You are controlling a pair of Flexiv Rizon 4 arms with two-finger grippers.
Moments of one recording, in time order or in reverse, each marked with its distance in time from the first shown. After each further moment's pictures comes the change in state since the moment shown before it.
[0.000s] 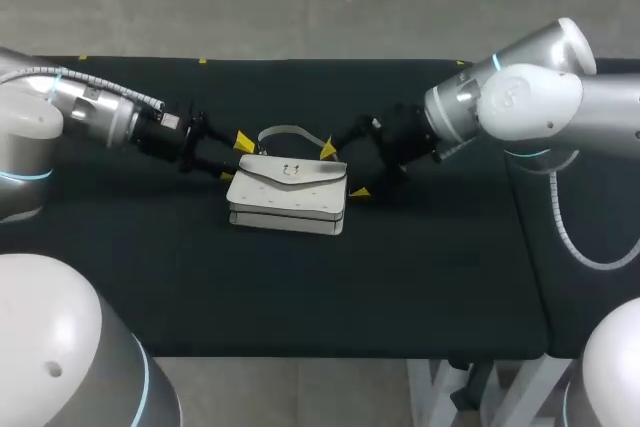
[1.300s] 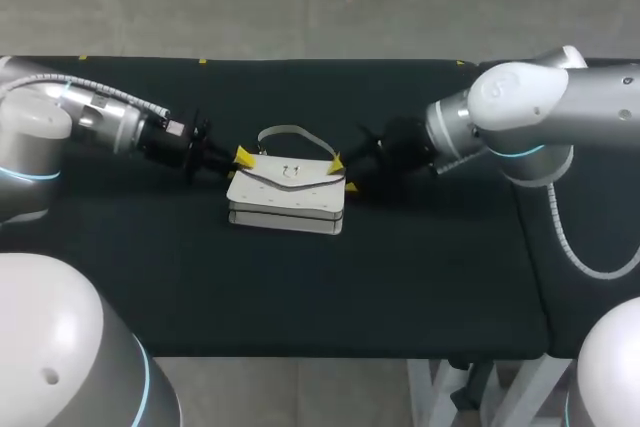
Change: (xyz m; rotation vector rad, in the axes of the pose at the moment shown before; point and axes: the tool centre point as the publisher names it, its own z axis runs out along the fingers) left arm -0.016 -0.003 0.010 -0.024 0.023 -0.002; right arm -0.008 0.007 0.013 -0.028 0.081 0.075
